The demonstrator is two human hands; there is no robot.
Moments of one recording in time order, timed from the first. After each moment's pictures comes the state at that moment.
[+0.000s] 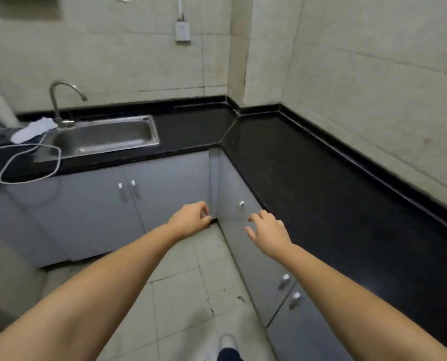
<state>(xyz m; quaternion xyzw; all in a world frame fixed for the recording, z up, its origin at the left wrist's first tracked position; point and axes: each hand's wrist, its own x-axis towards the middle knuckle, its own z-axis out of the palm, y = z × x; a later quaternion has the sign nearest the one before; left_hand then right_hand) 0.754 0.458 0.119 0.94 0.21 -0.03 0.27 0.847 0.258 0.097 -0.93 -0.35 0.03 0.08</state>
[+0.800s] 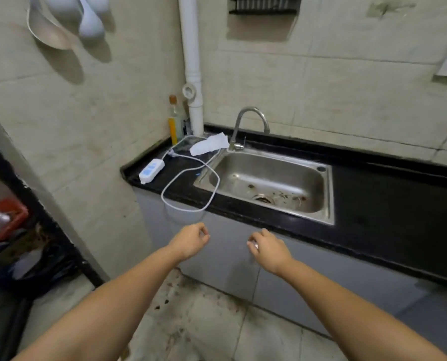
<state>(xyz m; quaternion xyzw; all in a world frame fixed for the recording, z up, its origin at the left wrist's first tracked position) 0.687 0.911 0.091 0.77 0.56 0.07 0.30 0.899 0.840 0.067 -0.72 -0.67 0.17 0.05</state>
